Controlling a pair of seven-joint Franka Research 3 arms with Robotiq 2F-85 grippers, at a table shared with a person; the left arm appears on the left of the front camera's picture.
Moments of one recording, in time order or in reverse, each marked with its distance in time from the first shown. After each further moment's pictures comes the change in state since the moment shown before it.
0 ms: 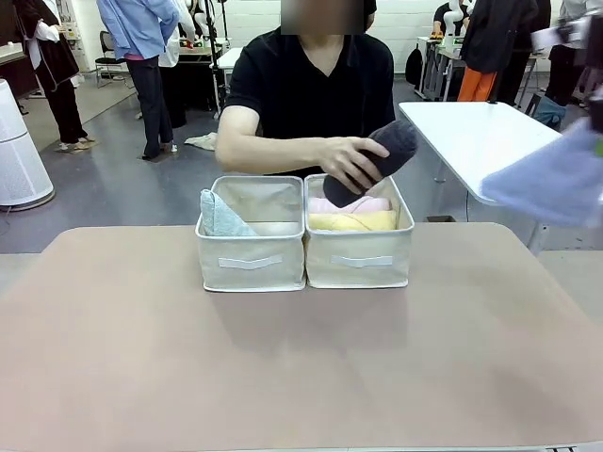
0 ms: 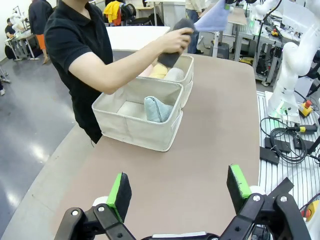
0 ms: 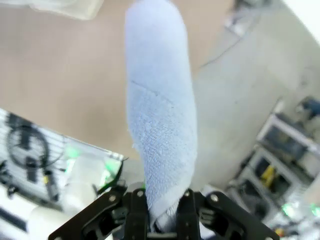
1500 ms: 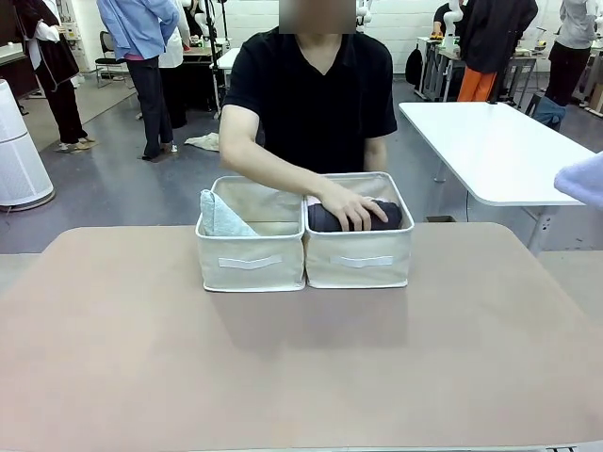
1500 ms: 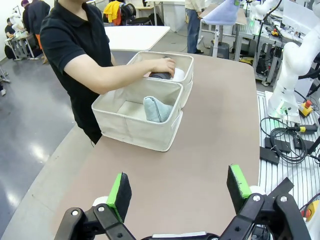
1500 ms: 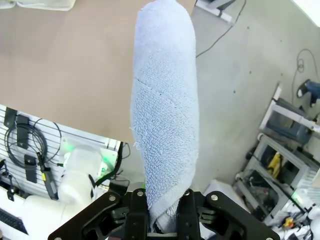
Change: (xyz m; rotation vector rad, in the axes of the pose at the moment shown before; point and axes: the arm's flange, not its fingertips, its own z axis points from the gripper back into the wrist) left arm 0.000 0.000 0.000 0.000 0.000 0.000; right arm -0.053 -0.016 0.013 -0.003 -0.018 -0.044
